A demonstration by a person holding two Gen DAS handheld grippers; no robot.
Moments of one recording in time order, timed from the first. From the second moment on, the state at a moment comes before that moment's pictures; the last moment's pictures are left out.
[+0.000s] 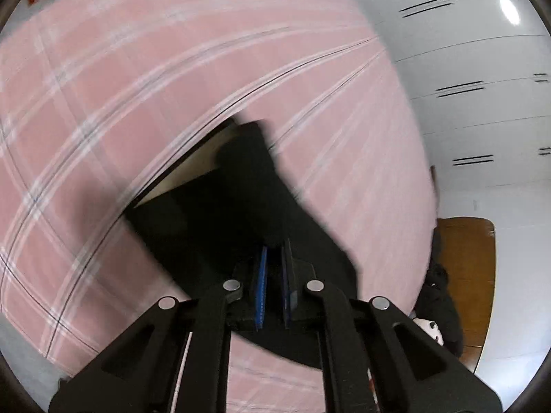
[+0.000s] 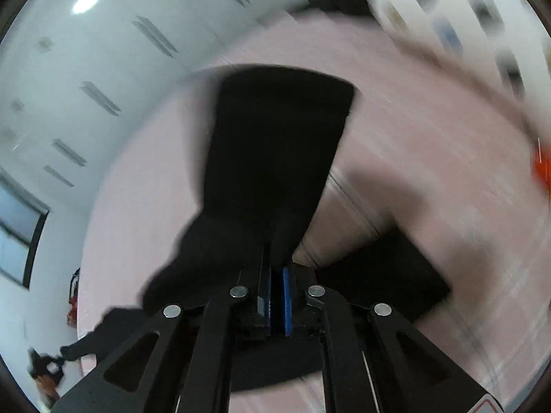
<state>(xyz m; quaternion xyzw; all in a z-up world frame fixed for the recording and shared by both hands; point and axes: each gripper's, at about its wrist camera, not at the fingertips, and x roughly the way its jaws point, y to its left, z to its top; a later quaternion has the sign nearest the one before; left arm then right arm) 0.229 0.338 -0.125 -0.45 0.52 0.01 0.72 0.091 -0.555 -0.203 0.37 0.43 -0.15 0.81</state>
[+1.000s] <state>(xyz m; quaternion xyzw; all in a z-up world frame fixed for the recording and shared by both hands) 0.180 0.342 -0.186 -0.42 0.54 0.08 0.72 0.051 -0.572 -0.247 0.39 0.44 -0.20 0.79</state>
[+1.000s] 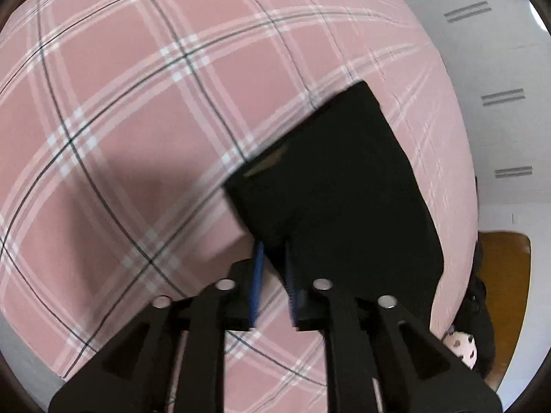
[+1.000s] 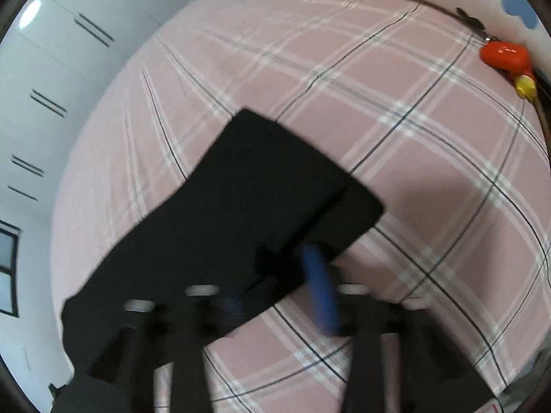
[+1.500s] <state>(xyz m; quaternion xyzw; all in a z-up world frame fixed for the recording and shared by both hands) 0.192 0.304 -0.180 -0.34 0.56 0.14 0.74 0.072 -0.579 -0.257 0.33 0.48 -0.21 0.79</state>
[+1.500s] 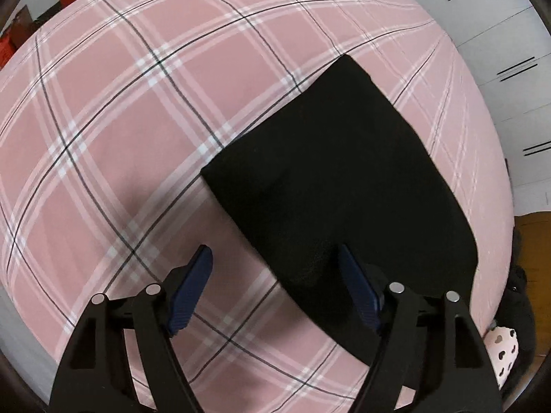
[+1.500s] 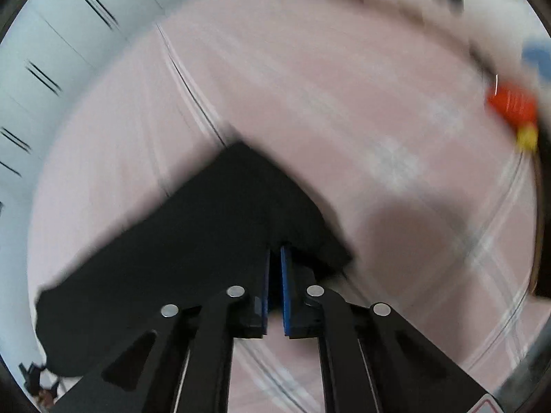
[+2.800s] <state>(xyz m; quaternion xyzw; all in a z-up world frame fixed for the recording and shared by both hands) 0.125 0.239 -0.083 -0.15 0.47 0.19 0.85 0.056 -0.587 -0.264 0.44 0.37 -0.20 0.79</state>
